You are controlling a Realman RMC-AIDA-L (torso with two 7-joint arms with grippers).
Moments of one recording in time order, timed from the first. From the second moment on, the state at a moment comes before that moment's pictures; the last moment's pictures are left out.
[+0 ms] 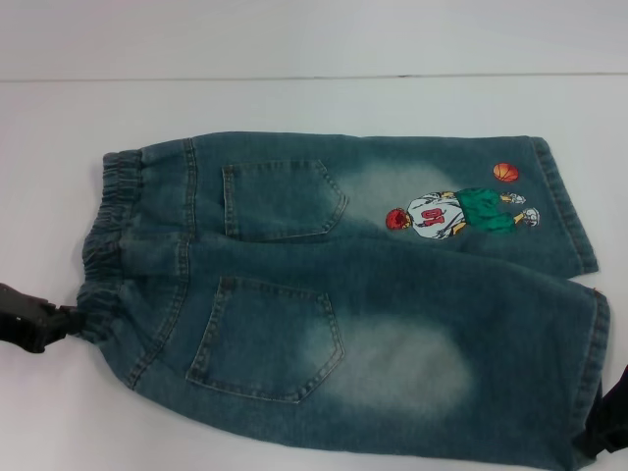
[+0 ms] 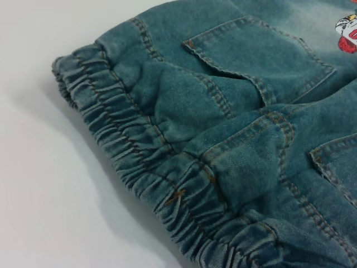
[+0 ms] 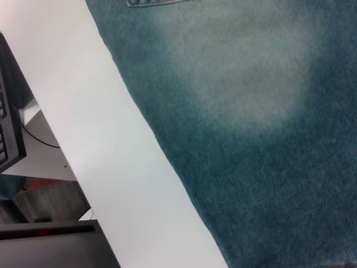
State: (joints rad) left arm -0.48 -2.09 0.54 0.96 2.59 1.50 -1.75; right arm 0.59 2.08 -0.88 -1.03 -2.77 -1.92 2.02
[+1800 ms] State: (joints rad) left arm -0.50 -2.09 0.43 0.99 2.41 1.39 -1.93; right arm 0.50 2.07 -0.42 -1.05 -2.30 -1.64 1.67
